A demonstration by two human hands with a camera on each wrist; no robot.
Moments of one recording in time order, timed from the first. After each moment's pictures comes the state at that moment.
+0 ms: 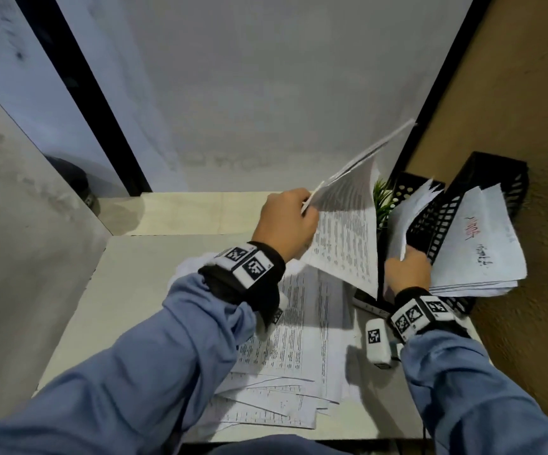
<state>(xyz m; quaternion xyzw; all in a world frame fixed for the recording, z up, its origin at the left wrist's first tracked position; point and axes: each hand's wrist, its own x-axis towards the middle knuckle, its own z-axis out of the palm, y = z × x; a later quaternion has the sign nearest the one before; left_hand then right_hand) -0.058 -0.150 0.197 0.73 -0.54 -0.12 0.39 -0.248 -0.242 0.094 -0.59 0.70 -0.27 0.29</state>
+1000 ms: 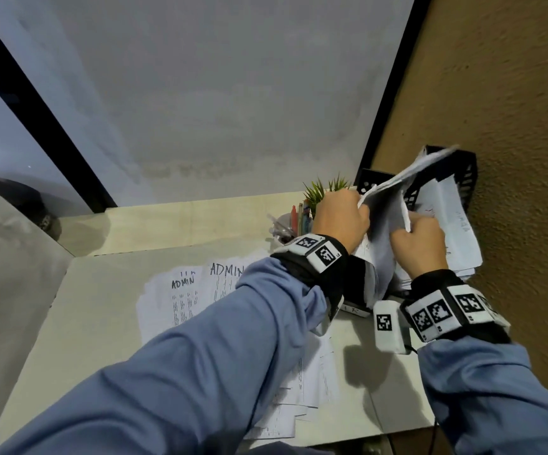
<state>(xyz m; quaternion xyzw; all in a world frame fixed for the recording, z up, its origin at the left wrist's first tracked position) -0.164 -0.235 0.191 0.71 -0.59 -0.18 0.34 -0.291 -0.254 0.164 -0.66 0.63 -0.33 0.26</state>
